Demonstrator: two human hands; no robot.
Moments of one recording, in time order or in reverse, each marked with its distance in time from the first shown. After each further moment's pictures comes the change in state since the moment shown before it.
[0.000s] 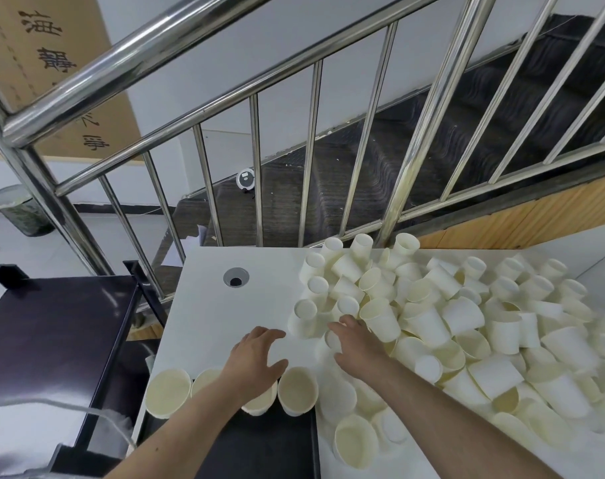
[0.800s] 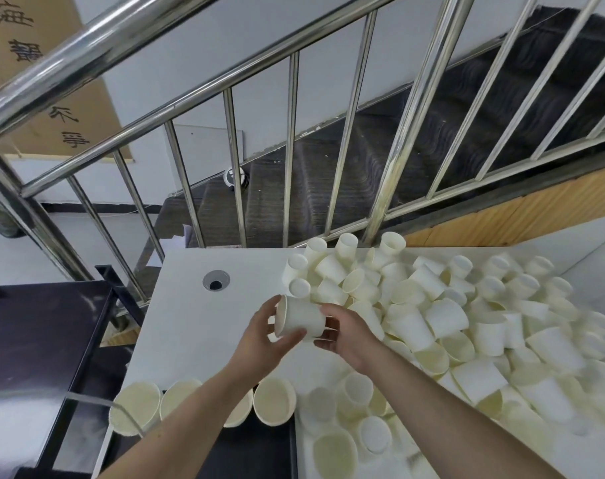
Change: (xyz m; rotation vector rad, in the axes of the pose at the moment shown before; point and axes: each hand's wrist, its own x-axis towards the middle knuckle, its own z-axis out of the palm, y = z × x) left_hand 0.031 0.062 0.002 -0.738 0.127 -0.058; right_hand 0.007 0.003 -0.039 1.654 -0.059 0.361
